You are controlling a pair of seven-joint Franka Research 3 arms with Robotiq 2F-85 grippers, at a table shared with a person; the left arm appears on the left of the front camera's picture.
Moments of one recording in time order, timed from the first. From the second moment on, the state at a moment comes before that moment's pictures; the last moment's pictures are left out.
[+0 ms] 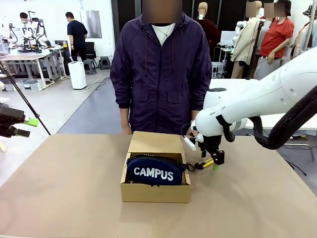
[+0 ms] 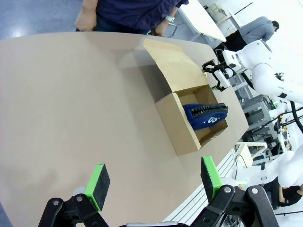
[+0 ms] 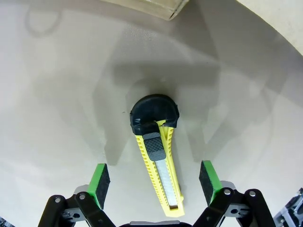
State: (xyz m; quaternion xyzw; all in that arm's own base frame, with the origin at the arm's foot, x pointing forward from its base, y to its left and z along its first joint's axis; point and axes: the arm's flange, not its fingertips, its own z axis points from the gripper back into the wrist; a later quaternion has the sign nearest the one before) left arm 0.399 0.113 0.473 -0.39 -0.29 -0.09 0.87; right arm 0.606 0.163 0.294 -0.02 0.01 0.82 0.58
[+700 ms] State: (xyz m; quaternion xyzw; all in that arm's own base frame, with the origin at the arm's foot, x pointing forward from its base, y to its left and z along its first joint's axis) left arm 0.399 0.113 0.473 -0.39 -0.29 -0.09 0.87; right arm 0.611 0.165 0.298 -0.01 0.02 0.82 0.58
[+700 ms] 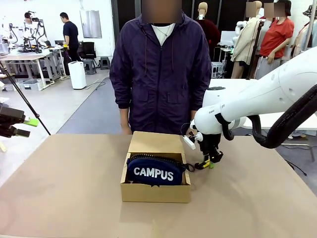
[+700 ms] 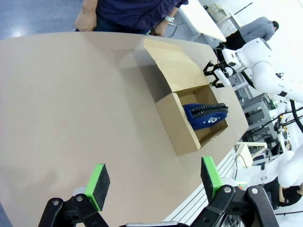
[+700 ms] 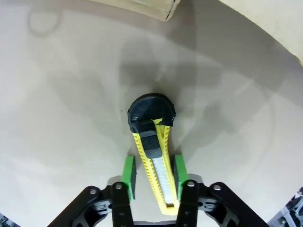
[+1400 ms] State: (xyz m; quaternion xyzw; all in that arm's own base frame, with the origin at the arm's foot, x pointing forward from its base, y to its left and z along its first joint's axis) left arm 0.399 0.113 0.473 -0.39 -0.29 -0.09 0.87; right arm 0.612 0.165 0.300 -0.01 0.02 0.81 0.58
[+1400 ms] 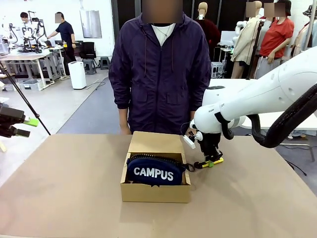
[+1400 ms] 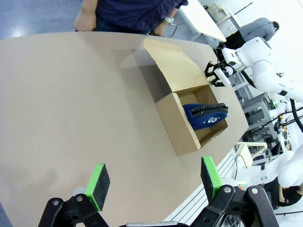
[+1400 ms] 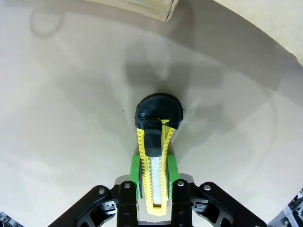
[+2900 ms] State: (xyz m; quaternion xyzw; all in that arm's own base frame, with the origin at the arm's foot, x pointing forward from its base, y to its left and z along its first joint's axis) left arm 0.399 0.113 0.473 -0.39 -0.29 -0.09 0.87; right arm 0.496 0.134 0.473 0.07 0.07 0.71 0.70
